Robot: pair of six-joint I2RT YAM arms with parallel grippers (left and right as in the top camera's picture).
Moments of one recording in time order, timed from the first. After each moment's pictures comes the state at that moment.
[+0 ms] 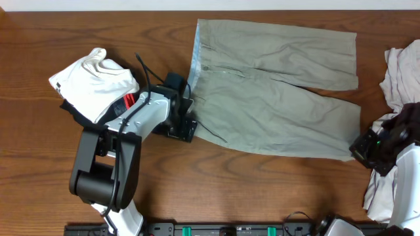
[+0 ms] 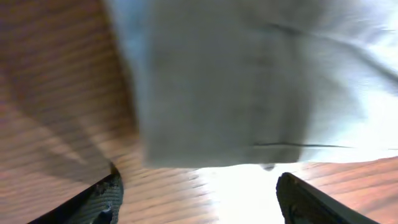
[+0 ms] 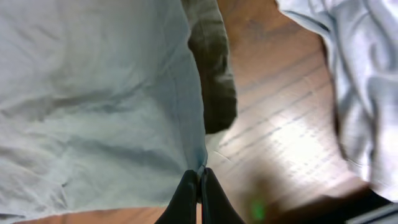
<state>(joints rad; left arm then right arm) -0.29 1.86 1.12 -0.86 0.10 0.01 -0.51 1.28 0.95 -1.14 -0.13 0.30</state>
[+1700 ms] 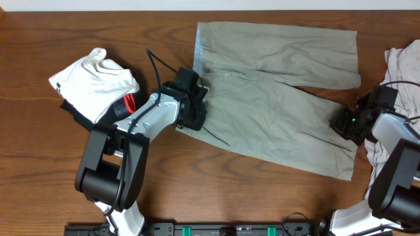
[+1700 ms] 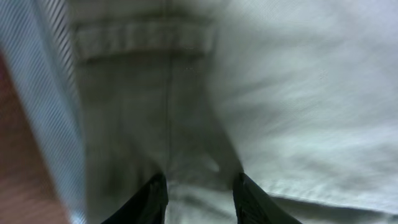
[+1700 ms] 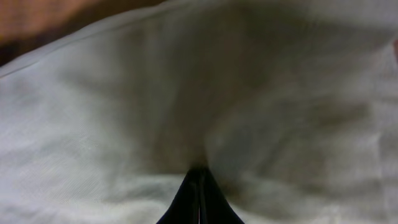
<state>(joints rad) -0.37 1.88 1.13 -0.61 0.19 0.00 -0.39 1.75 0.90 -0.48 -0.24 0.32</state>
